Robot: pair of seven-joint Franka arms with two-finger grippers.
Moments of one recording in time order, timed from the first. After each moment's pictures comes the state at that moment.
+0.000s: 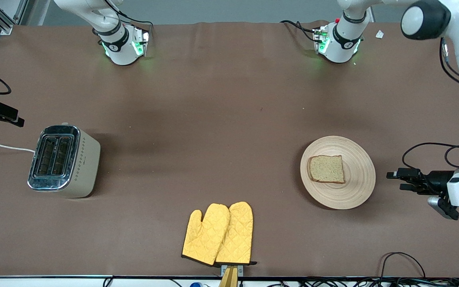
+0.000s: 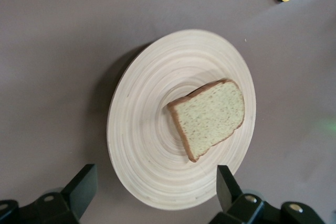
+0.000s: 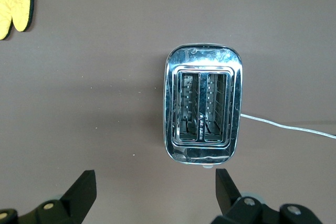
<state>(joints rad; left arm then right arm) 0.22 0.78 -0.07 -1.07 -0.36 1.57 0.66 0.13 0.16 -0.27 -1.39 0.10 1.50 -0.17</state>
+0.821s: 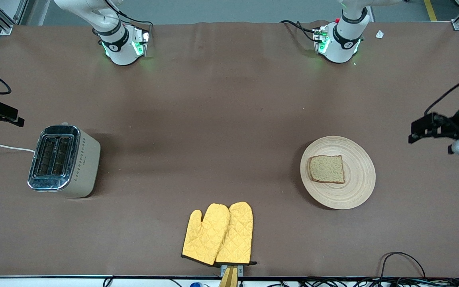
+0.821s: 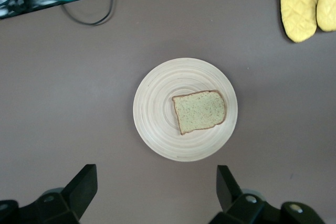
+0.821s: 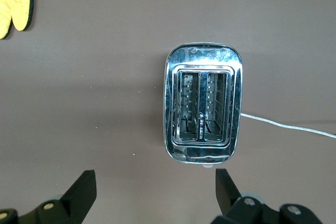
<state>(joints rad) -0.05 0.30 -0.07 -1.09 0.01 1.45 0.11 0.13 0.16 -0.27 -1.39 0.10 1.50 -0.17</state>
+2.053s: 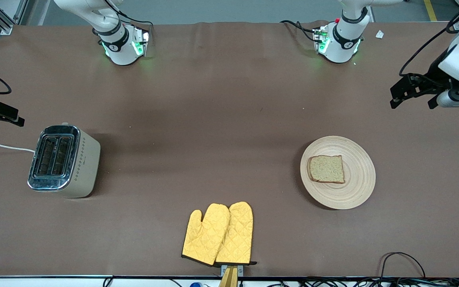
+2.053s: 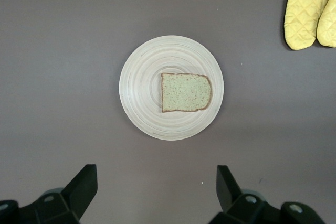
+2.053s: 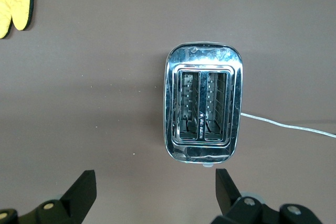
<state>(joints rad) -0.07 -0.05 -0.09 -1.58 -0.02 1.63 -0.14 0.13 0.16 -0.27 -1.39 0.10 1.50 -0.17</state>
